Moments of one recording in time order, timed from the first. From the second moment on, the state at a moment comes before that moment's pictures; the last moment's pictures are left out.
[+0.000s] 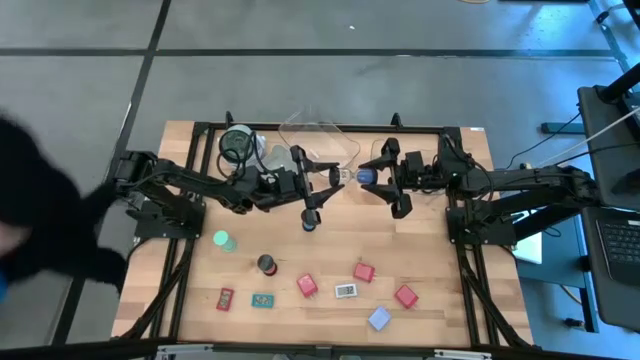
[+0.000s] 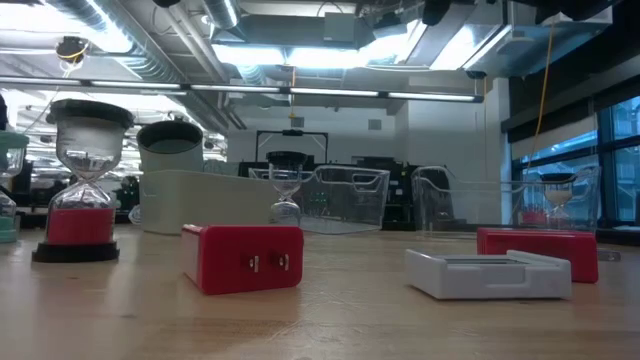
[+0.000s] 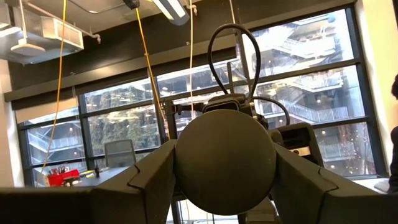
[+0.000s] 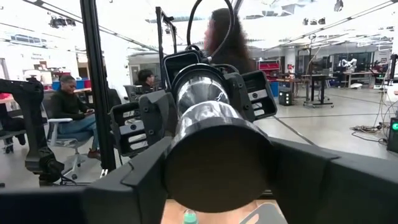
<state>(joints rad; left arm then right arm) -0.08 1.52 0.96 1.00 -0.27 0.28 -0.06 1.05 0.69 0.56 -0.17 0.09</state>
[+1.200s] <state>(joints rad) -0.08 1.49 0.97 1.02 -0.34 0.26 -0.06 1.05 0.69 0.48 -0.09 0.10</state>
